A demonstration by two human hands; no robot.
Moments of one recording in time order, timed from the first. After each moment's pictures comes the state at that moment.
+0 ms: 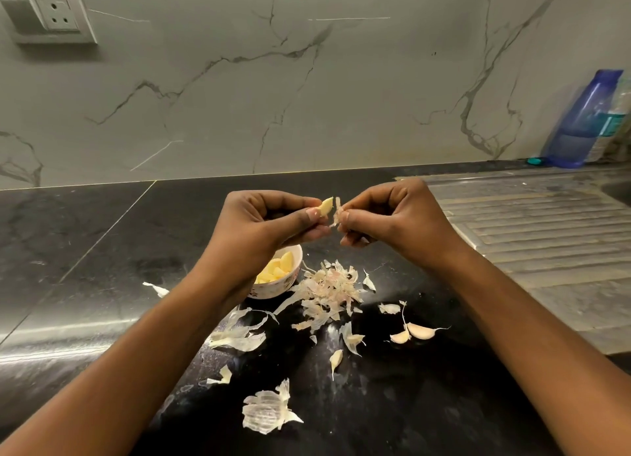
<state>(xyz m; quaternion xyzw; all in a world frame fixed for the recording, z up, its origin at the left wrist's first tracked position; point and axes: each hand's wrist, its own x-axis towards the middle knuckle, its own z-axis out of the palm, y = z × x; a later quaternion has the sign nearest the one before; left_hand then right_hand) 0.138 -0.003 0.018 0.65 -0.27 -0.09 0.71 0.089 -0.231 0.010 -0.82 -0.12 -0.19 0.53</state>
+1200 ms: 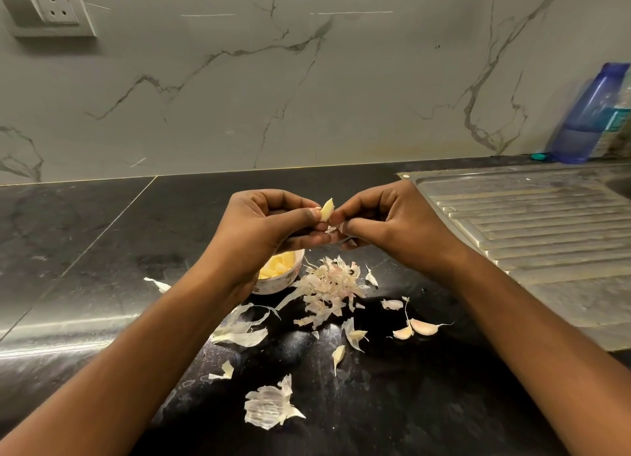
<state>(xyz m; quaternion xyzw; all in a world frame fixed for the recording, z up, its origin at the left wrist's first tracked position) 0.133 -0.006 0.023 0.67 -0.20 -0.13 0.70 0.093 -0.225 0.003 -0.83 -0.12 -0.15 0.52</state>
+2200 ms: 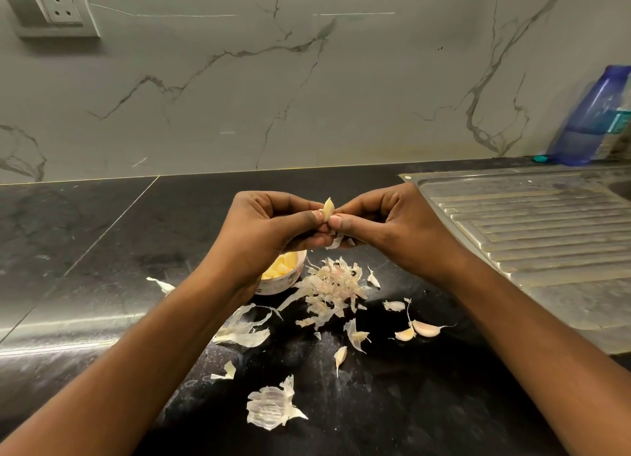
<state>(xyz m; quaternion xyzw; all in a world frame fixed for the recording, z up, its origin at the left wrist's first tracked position) 0.135 -0.004 0.020 0.68 -0.22 -0.12 0.69 0.092 -0.222 0.004 -0.82 -0.16 -0.16 0.53</state>
